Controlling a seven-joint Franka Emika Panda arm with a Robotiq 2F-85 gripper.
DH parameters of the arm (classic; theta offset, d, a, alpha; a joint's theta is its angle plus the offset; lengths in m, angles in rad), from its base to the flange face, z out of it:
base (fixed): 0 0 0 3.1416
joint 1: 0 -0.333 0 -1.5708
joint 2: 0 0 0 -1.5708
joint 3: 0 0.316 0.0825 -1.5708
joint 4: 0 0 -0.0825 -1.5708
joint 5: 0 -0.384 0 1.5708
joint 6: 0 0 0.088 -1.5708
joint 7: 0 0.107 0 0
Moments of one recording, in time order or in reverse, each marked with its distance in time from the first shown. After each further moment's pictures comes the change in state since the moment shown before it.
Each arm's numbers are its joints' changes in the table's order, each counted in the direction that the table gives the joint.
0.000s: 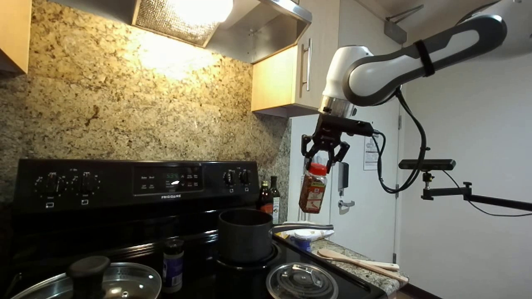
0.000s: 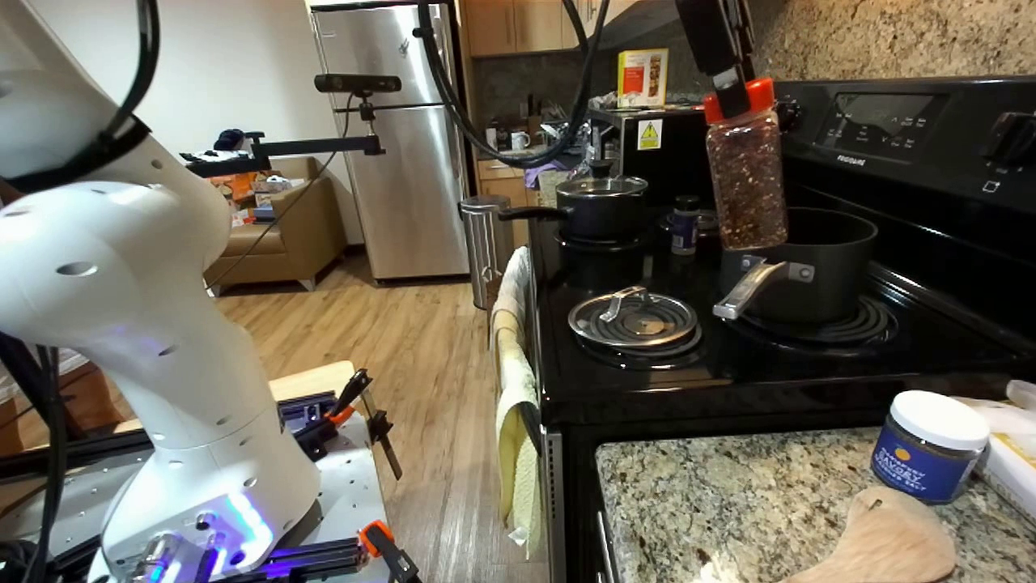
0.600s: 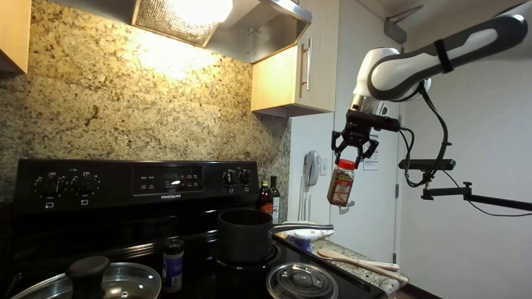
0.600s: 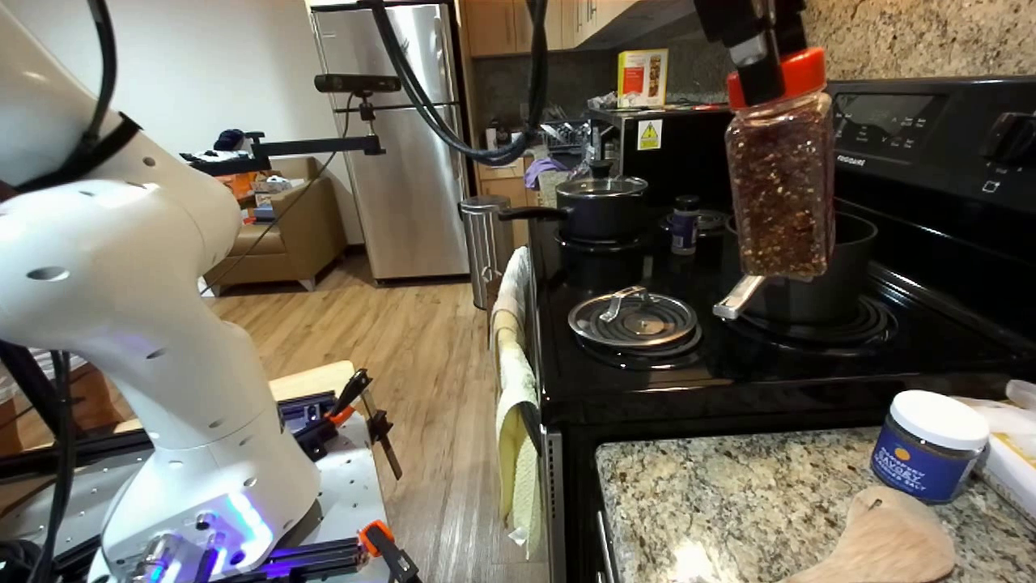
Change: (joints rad) arm 0.112 0.103 -0.097 0.048 -0.046 0.039 -0.044
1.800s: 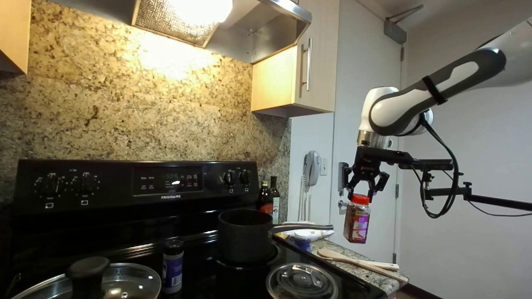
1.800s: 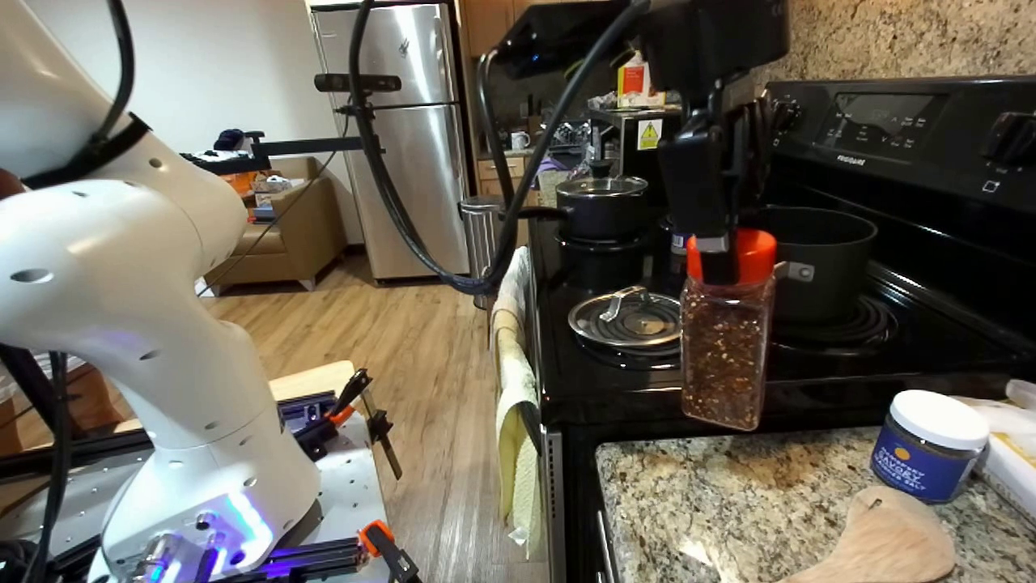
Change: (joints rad) arm 0.061 -0.068 -0.045 0.157 -0.047 -0.083 -0.214
